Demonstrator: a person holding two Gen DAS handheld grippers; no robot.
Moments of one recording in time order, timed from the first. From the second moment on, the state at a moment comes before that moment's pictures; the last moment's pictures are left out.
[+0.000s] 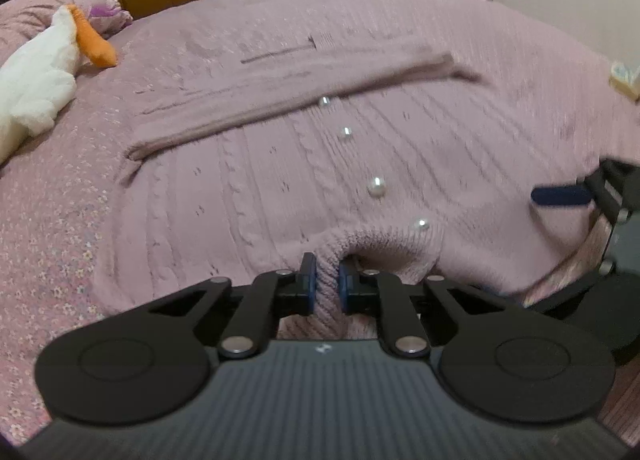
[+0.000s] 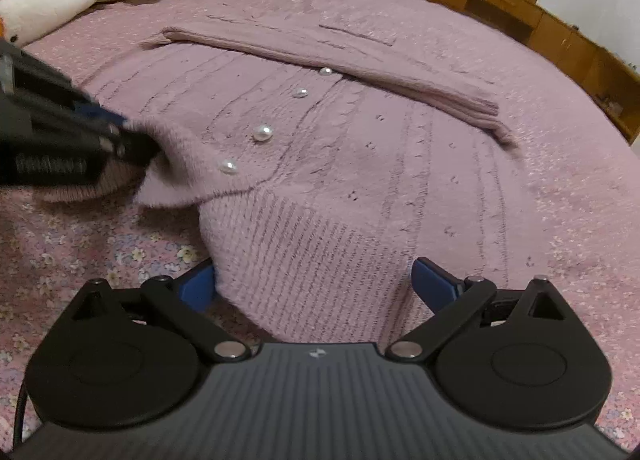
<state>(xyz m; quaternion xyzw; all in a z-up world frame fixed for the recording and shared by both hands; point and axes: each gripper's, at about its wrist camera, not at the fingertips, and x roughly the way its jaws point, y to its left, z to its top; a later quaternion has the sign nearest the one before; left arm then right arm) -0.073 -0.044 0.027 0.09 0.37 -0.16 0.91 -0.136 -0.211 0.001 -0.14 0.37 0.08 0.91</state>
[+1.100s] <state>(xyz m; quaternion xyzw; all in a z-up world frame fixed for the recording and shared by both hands) -0.072 -0.044 0.008 0.08 0.37 -0.15 0.91 -0.127 -0.272 0.014 0.05 0.31 0.02 0.95</state>
